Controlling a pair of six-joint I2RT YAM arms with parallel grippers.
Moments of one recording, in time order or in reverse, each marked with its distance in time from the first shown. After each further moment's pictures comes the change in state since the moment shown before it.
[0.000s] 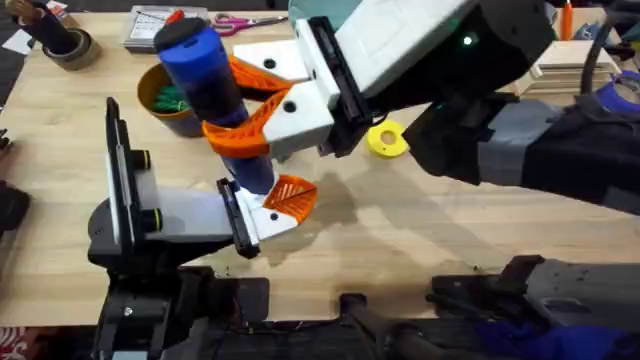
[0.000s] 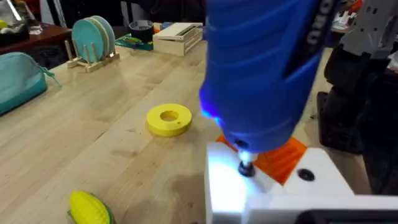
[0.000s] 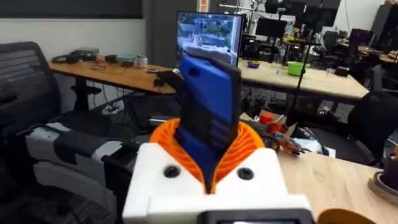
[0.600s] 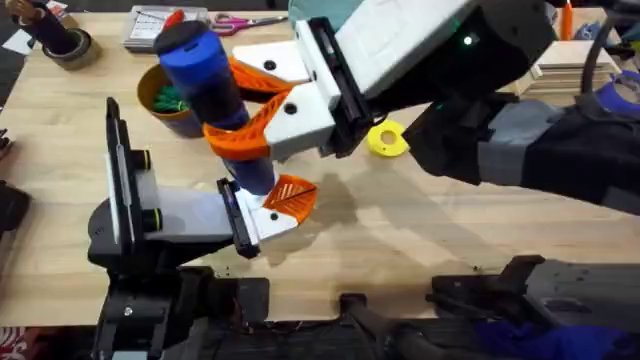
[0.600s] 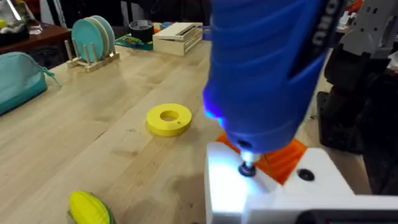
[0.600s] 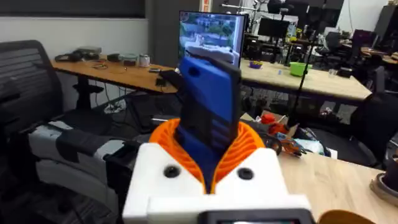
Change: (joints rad) left arm 0.000 0.000 0.000 0.000 0.000 0.000; right arm 0.000 0.000 0.000 0.000 -0.011 -0.004
